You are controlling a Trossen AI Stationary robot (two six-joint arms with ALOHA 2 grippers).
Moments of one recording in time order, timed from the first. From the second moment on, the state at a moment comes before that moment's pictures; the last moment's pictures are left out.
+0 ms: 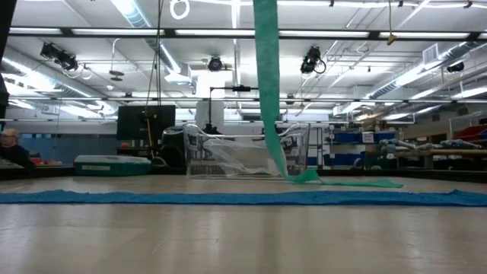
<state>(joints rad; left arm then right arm) 0.09 1.67 2.25 -0.99 -0.36 -0.32 -0.16 1.41 1.73 -0.22 0.16 0.13</state>
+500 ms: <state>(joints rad) 0.09 1.67 2.17 -0.79 -0.16 -0.26 -0.15 1.41 1.73 -0.22 0.16 0.13</state>
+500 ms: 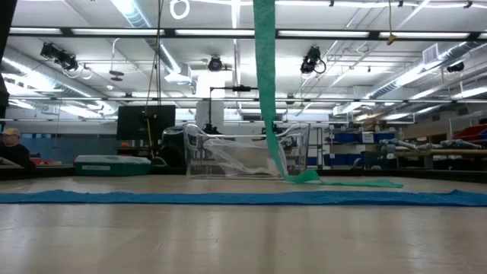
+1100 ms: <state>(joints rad) 0.12 1.64 2.30 -0.75 0.00 -0.26 -0.19 1.38 1.73 -0.44 0.14 0.08</state>
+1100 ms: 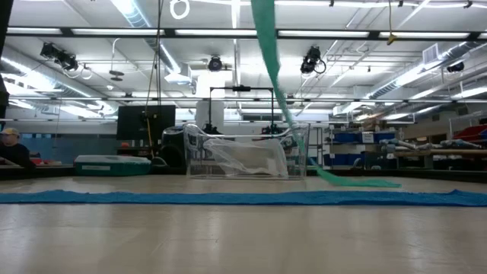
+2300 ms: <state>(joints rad) 0.19 1.63 2.31 -0.85 0.14 -0.37 -0.21 1.25 1.73 -0.71 -0.56 0.32</state>
